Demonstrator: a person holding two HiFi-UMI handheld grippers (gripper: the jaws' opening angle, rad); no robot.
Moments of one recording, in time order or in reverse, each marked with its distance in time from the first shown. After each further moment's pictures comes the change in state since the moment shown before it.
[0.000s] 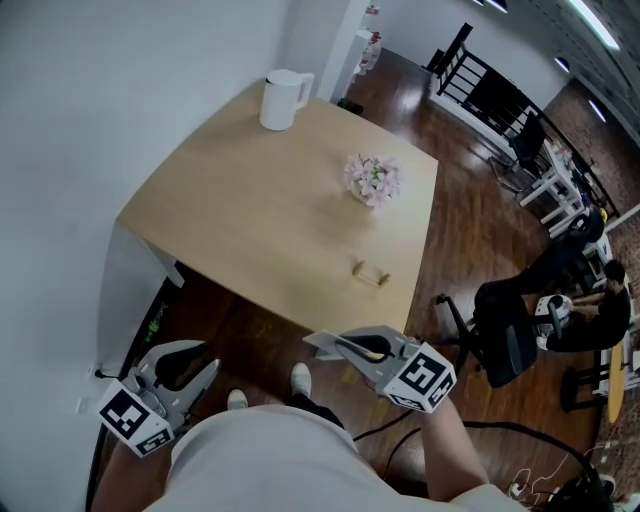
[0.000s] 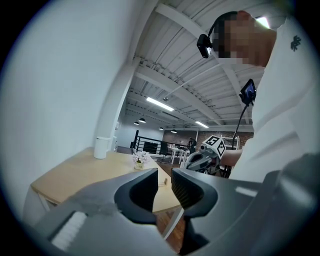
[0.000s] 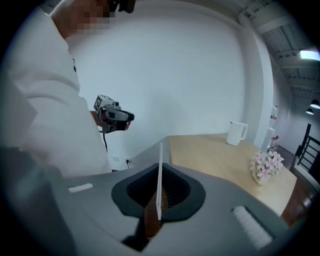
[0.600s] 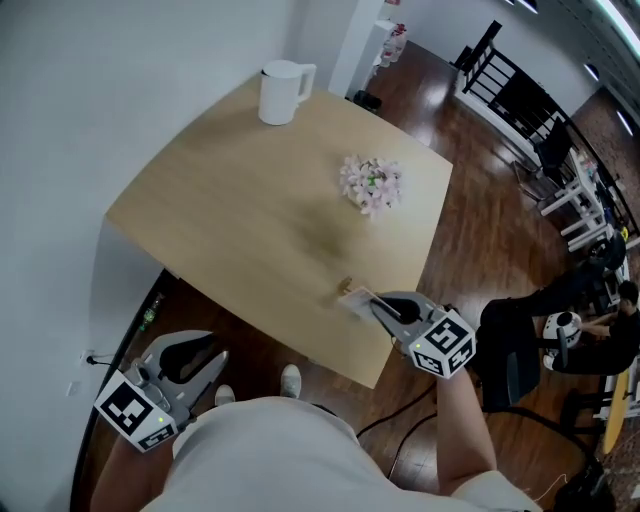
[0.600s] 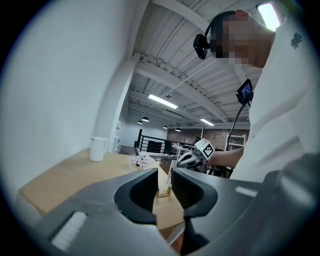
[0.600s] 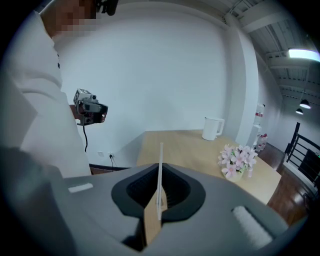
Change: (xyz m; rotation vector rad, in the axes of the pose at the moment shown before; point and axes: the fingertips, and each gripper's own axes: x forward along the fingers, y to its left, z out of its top) left arm 0.120 -0.004 0.026 0.003 0.014 0.057; right arm -0.046 -0.200 -0.053 0.024 0.009 -0.093
